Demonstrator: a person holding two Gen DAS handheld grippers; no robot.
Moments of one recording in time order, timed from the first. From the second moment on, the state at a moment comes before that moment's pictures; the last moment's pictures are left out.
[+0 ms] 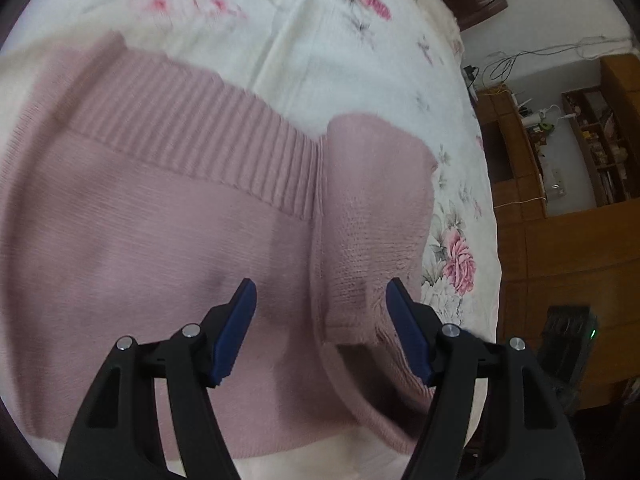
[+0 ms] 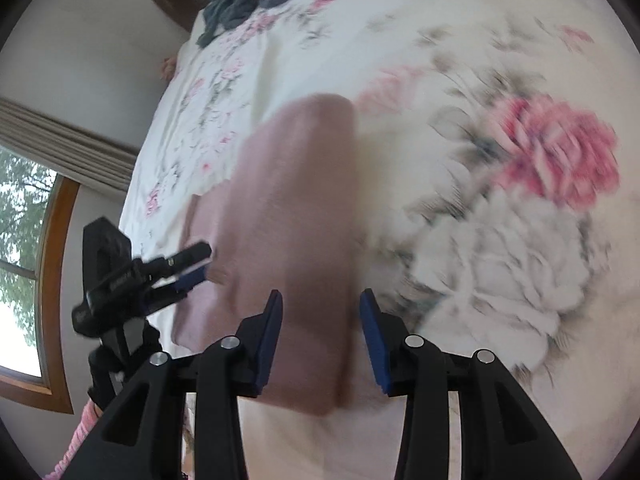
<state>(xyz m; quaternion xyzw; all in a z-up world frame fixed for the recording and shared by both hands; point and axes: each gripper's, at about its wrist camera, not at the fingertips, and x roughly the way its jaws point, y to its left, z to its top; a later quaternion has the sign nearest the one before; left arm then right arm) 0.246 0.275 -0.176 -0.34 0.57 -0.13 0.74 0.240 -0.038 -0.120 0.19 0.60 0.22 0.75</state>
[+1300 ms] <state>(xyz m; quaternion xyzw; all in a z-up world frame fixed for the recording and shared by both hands) 0.241 0.274 -0.113 -0.36 0.50 -0.17 0.77 0.203 -0.050 -0.136 0.23 0.59 0.23 0.74</state>
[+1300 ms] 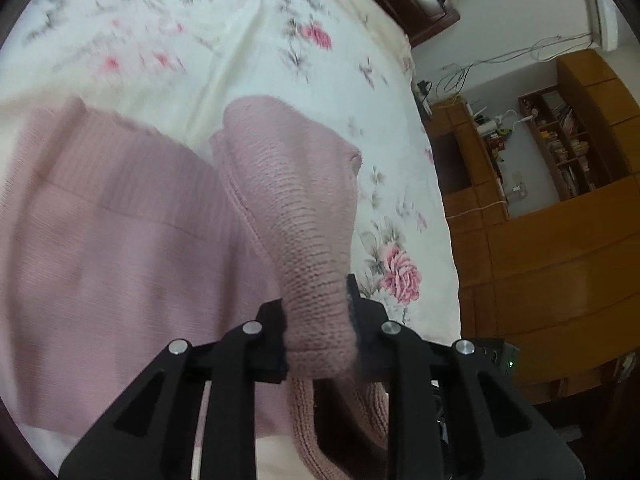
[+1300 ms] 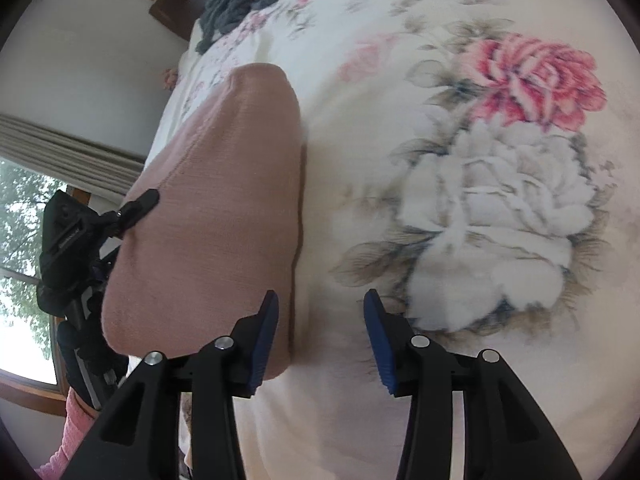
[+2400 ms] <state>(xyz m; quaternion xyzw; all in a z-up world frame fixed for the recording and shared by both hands) 0.195 0.443 -0.187 -0.34 0.53 -0.07 0.78 0.182 0.107 -0.170 0.11 0.64 0.30 0.70</state>
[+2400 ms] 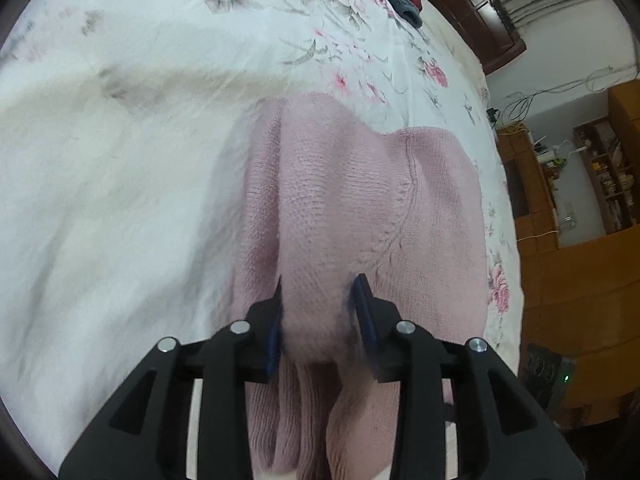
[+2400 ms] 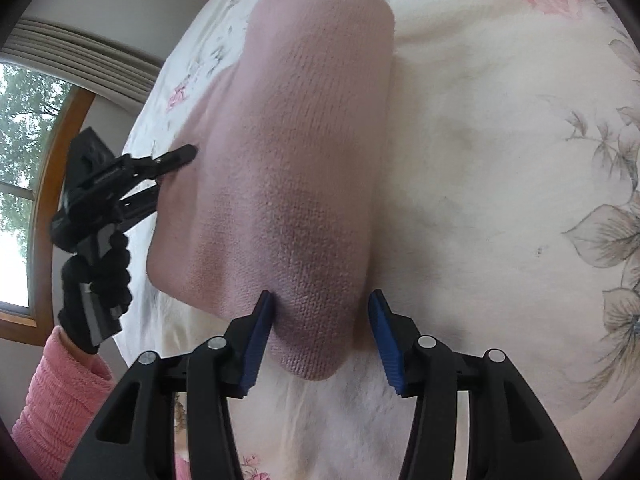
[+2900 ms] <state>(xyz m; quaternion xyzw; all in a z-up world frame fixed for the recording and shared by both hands) 0.121 0.403 -0.161 -0.32 0.54 -0.12 0.77 0.179 0.089 -0.151 0.12 0.63 0.30 0.71</state>
